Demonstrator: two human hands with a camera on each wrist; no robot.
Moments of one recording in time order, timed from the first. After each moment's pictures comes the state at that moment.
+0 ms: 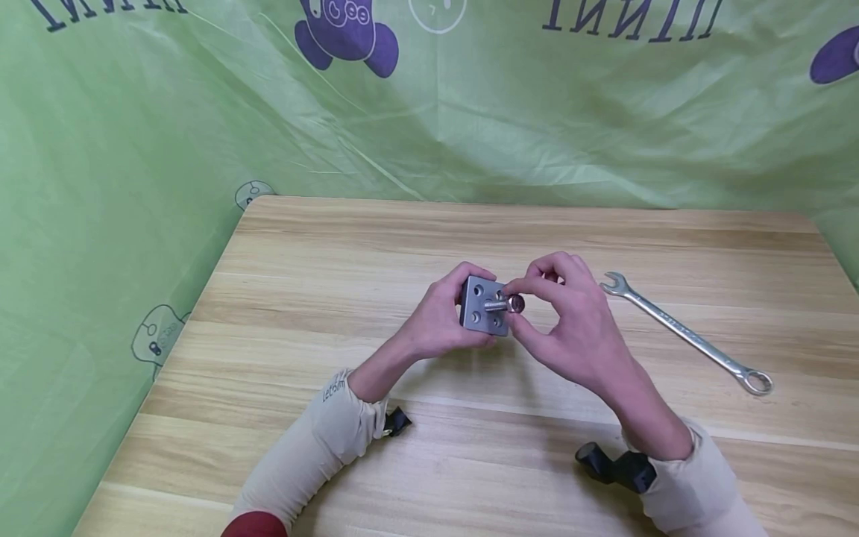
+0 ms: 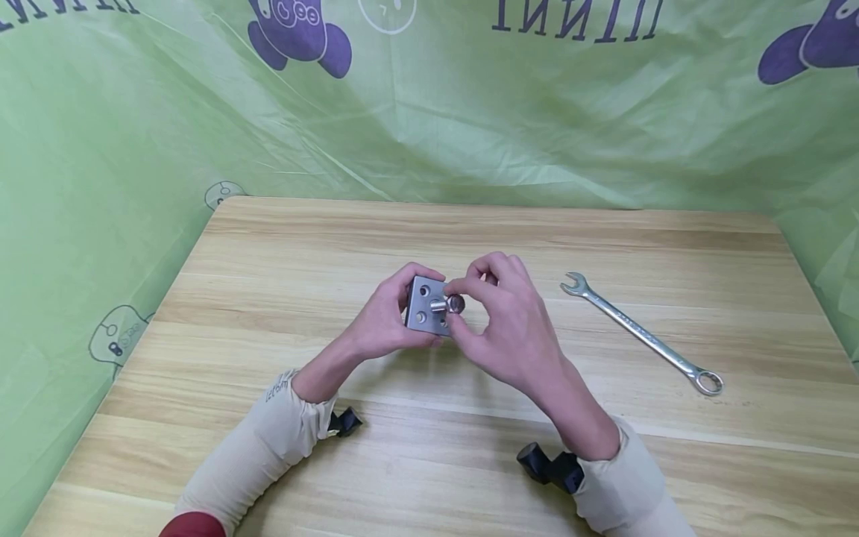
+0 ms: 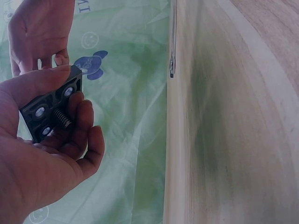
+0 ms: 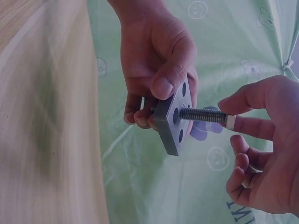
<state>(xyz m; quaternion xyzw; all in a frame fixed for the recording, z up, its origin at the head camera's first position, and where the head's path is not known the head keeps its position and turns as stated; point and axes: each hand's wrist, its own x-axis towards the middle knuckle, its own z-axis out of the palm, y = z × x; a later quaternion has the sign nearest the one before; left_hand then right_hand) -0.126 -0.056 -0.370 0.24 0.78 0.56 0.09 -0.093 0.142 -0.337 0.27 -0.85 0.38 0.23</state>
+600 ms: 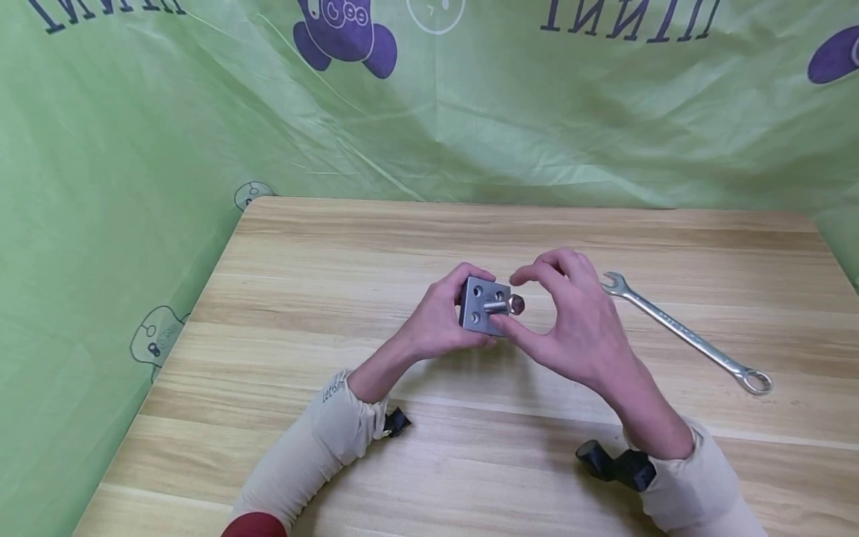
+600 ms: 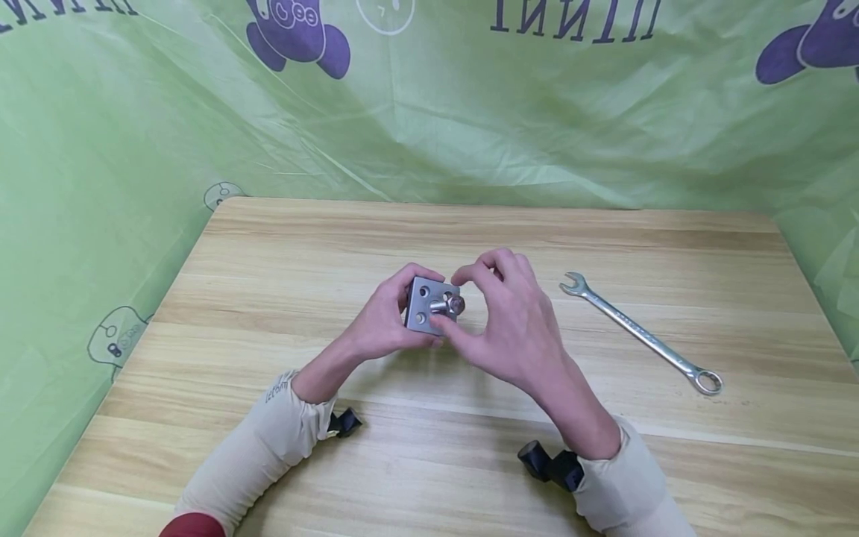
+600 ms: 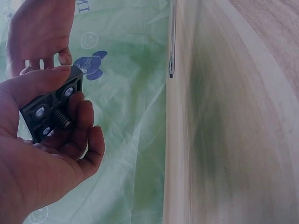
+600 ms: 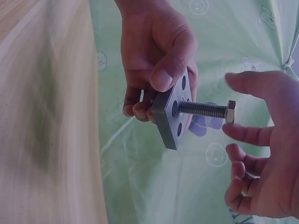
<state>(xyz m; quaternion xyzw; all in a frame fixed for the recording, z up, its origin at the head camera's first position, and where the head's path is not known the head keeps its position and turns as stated) -0.126 -0.056 -0.371 0.25 0.78 0.56 0.10 -0.092 0.145 -0.335 0.24 -0.89 0.33 0.21</state>
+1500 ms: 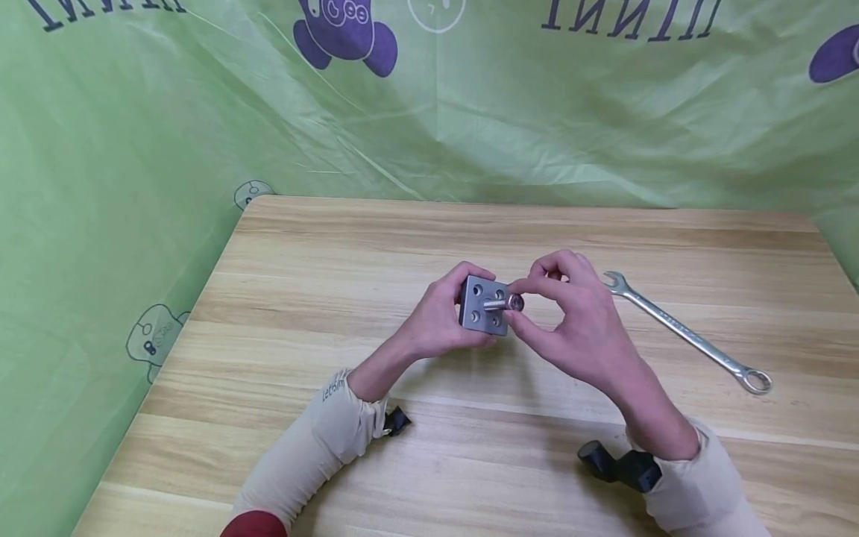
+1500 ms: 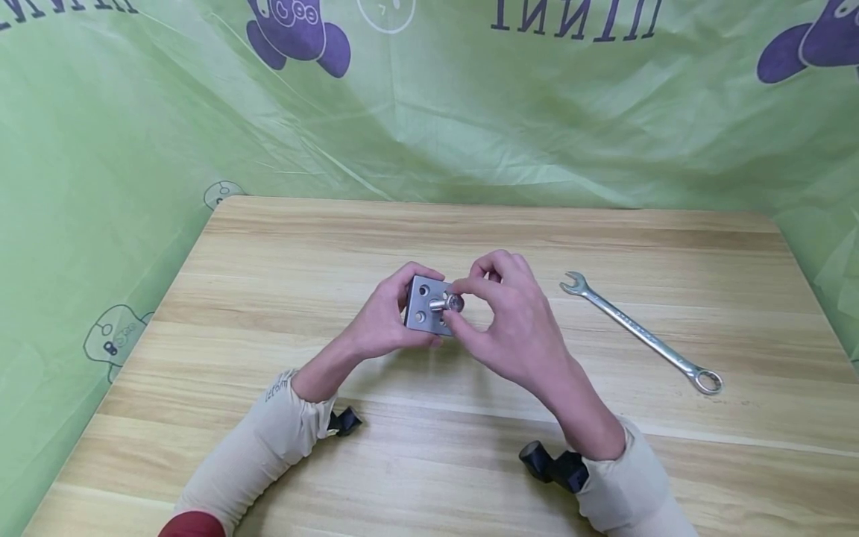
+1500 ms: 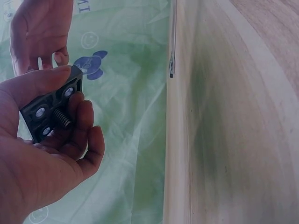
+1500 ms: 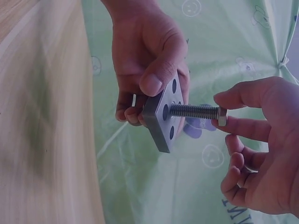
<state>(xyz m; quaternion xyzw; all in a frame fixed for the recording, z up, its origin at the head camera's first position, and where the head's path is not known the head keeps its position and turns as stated) -0.126 -0.056 -0.370 0.25 0.79 0.56 0.09 -0.092 0.146 -0.333 0.26 -0.86 0.38 0.21</state>
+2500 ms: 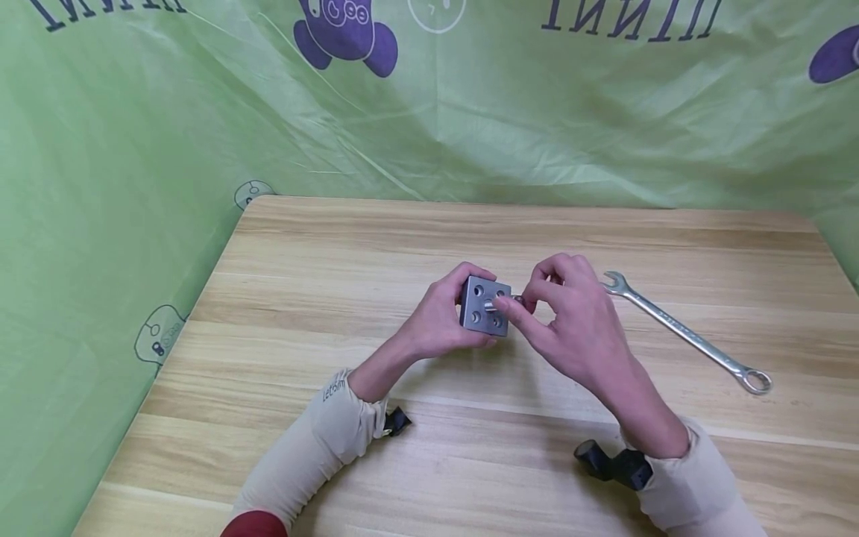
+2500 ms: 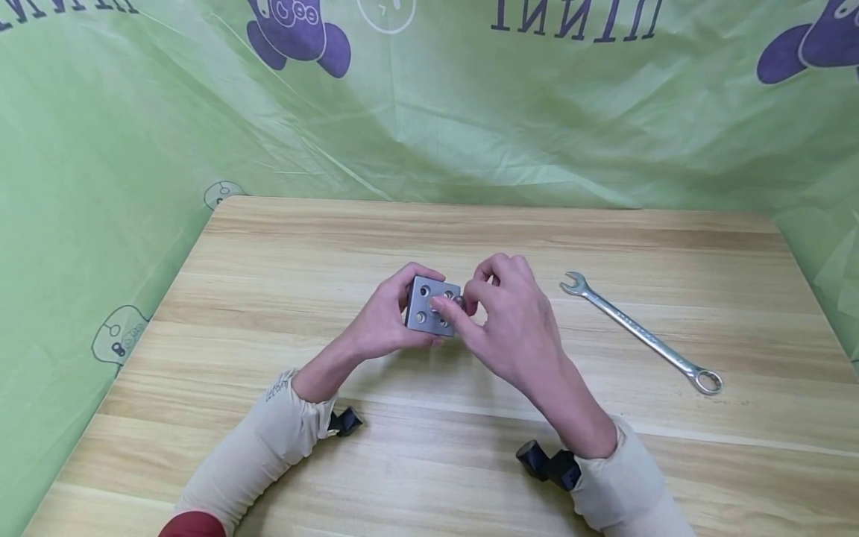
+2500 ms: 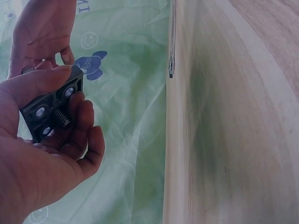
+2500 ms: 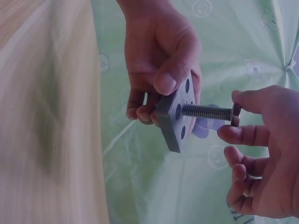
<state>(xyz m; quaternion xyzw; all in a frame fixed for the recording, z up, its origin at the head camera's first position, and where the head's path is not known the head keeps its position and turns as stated) -0.127 -0.056 -0.372 0.25 0.78 0.57 0.10 -0.091 0.143 -0.336 0.22 -0.90 0.31 0.22</state>
